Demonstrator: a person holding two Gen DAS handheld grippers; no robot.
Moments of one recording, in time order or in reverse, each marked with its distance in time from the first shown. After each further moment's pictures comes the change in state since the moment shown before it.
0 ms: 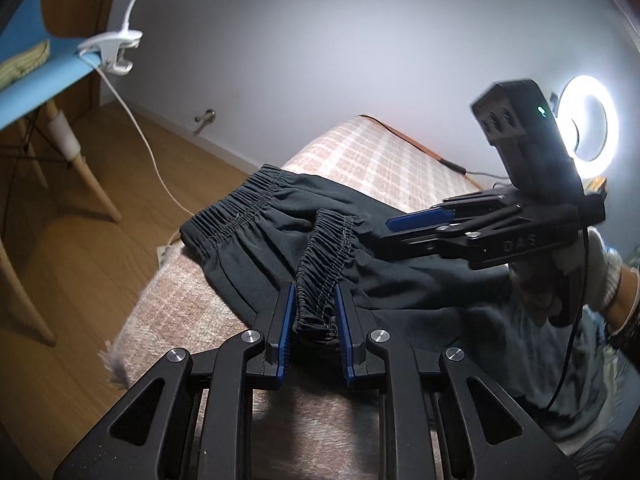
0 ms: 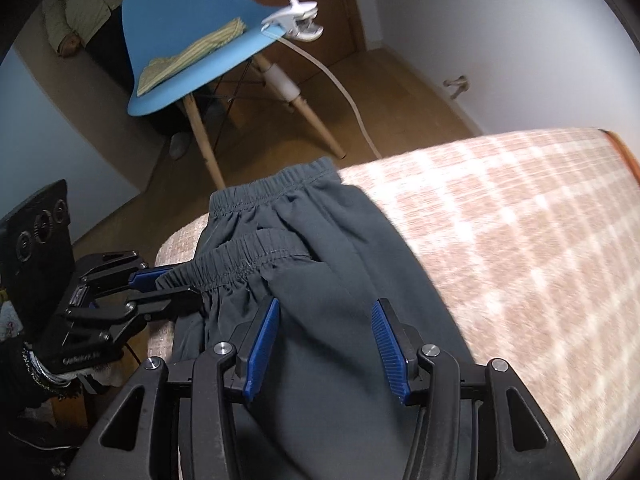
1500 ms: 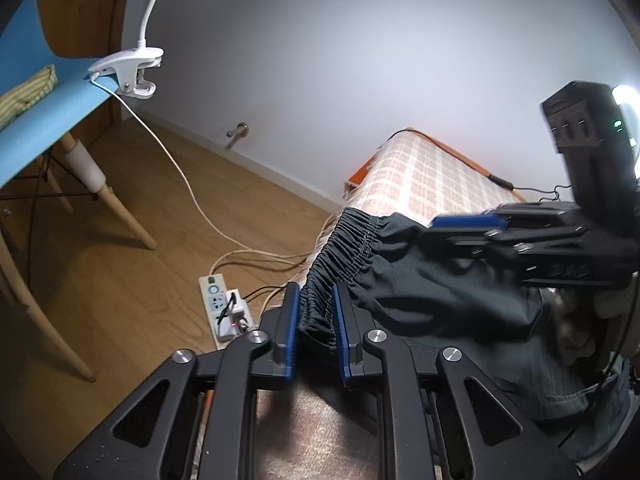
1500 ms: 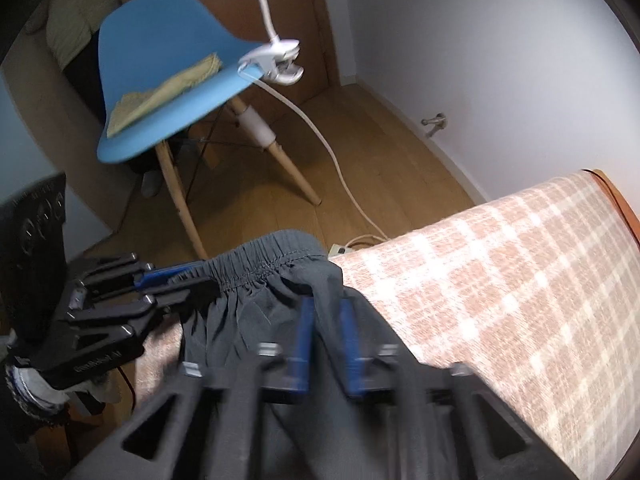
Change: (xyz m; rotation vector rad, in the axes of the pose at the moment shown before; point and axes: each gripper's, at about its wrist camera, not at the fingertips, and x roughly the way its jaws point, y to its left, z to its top) left arm 0.023 0.047 0.049 0.012 0.008 0.117; right arm -0.004 0.014 0.041 0.050 -0.166 -0.121
